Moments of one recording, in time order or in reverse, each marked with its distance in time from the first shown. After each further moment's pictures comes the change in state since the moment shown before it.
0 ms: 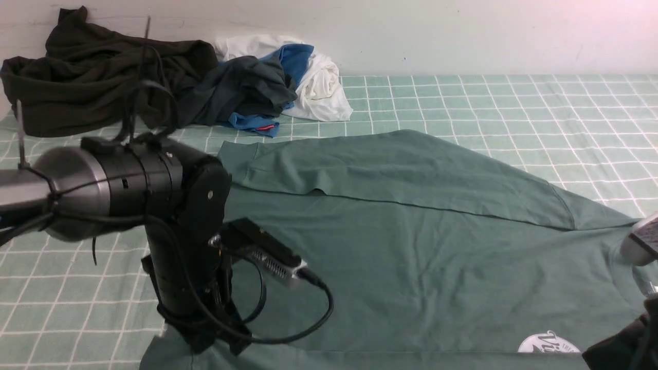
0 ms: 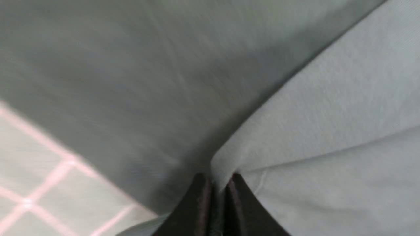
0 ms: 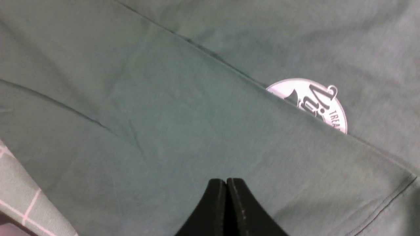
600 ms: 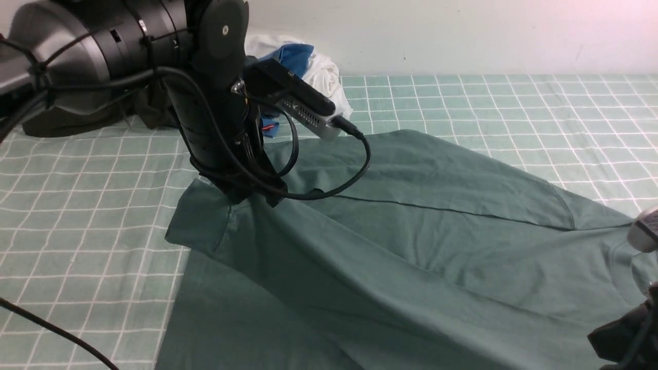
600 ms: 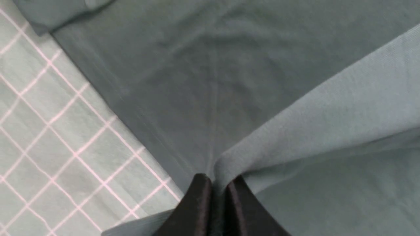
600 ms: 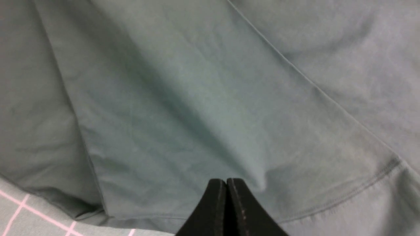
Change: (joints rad) right arm 0.000 0.000 0.000 -0.083 -0.050 0.077; left arm 0.000 0.075 -0.516 0.117 0.138 0.000
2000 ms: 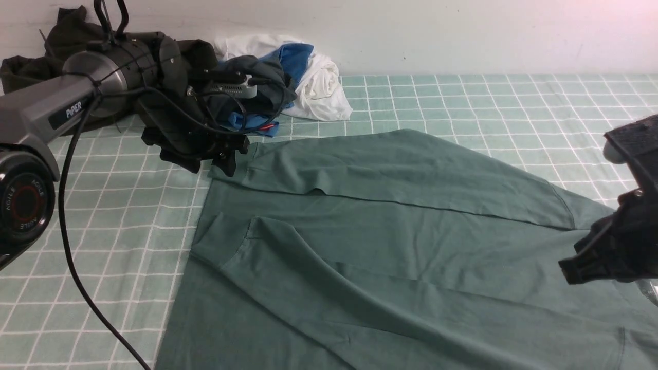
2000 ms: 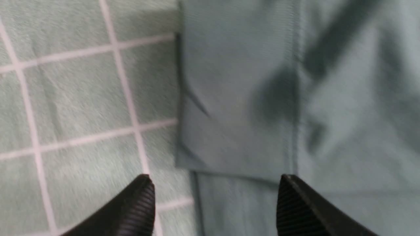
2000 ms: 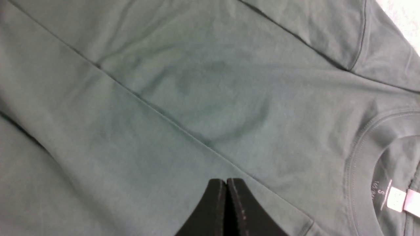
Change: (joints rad) right arm 0.000 0.249 -0.182 -0.227 -0.128 0.207; left arm 0.362 0.494 -0.322 -0.255 -0.322 -0.137
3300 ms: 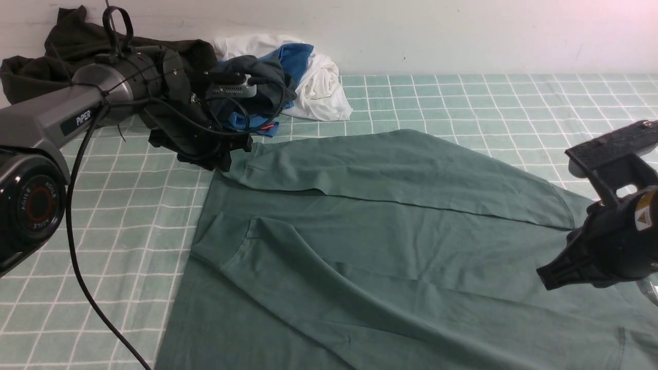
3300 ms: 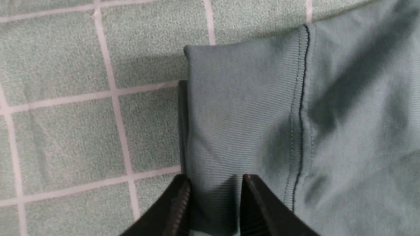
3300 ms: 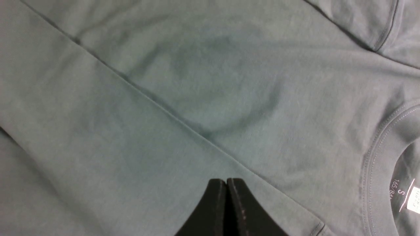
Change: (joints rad) right arm 0.000 0.110 -0.007 -0.012 -0.015 0.000; left arm 0.003 0.036 -0.016 -0.031 -0.082 0.006
